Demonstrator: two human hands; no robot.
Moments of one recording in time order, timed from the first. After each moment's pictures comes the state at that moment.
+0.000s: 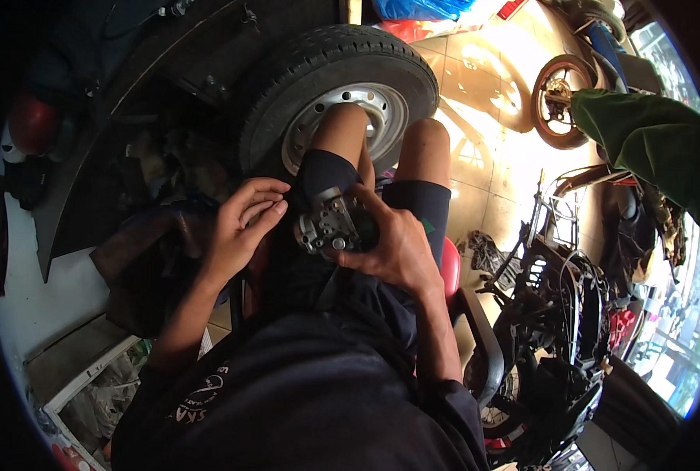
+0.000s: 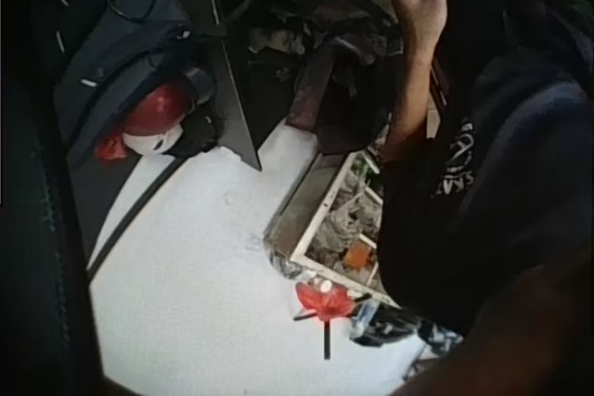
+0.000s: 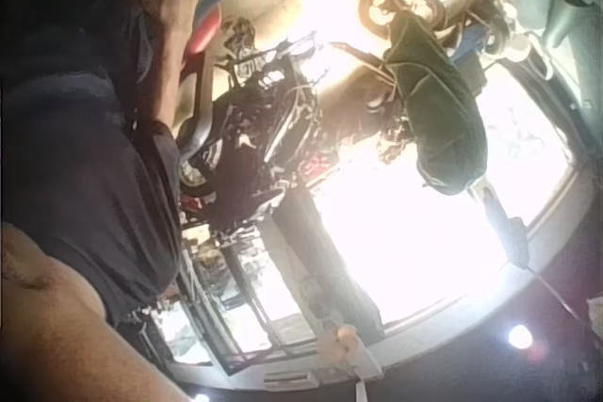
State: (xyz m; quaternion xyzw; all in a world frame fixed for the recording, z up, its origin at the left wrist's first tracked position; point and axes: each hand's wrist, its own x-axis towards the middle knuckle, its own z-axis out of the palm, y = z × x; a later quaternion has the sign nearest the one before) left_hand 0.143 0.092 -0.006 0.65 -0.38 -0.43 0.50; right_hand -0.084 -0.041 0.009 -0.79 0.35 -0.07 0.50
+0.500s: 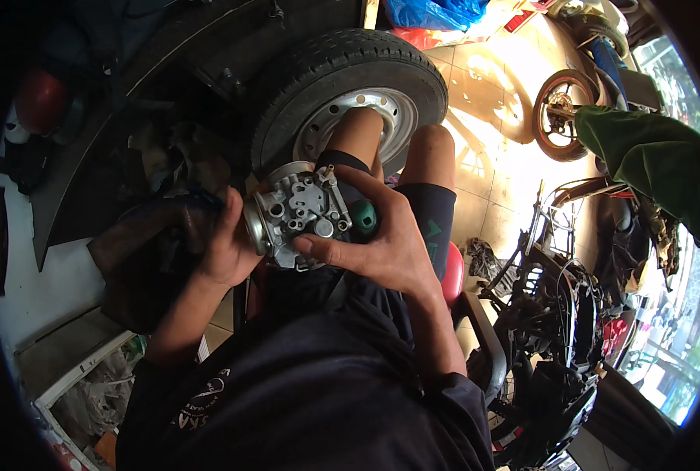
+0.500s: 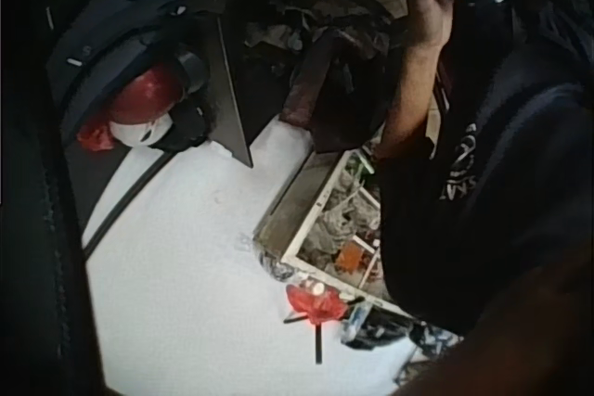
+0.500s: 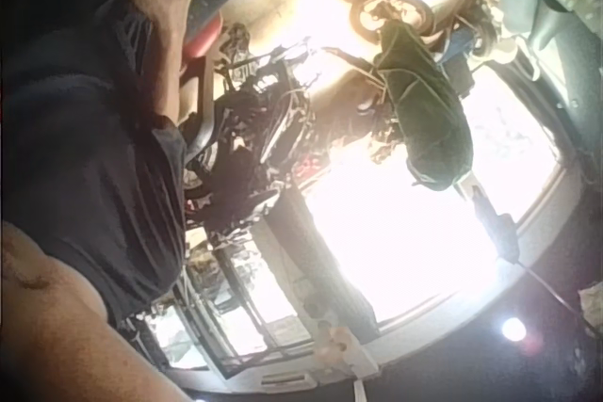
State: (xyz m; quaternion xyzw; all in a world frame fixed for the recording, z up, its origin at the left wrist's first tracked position) left_hand 0.149 0.104 0.029 0.37 -0.23 -0.66 0.61; right_hand -0.037 -0.025 0.065 -0.64 0.35 -0.15 0.67
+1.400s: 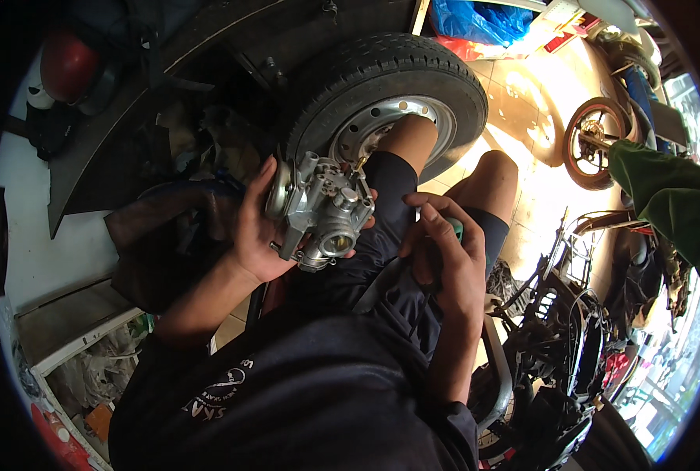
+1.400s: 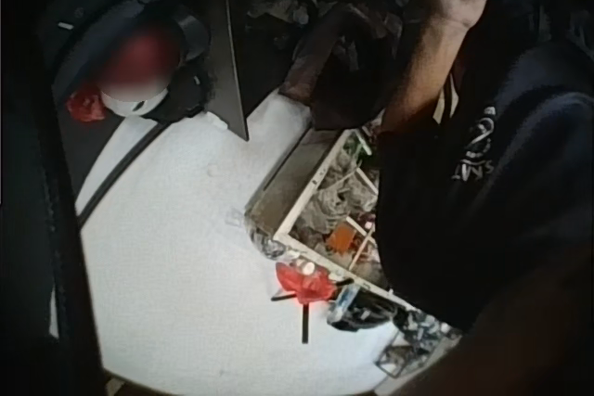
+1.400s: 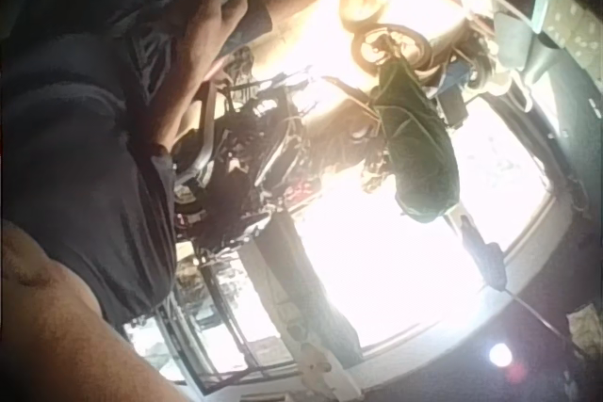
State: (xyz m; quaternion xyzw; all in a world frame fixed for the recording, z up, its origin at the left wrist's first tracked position) left_hand 0.156 0.094 0.019 0.26 -0.07 -0.70 0.66; right_hand -0.061 -0.026 0.038 -0.45 0.36 -0.24 0.78
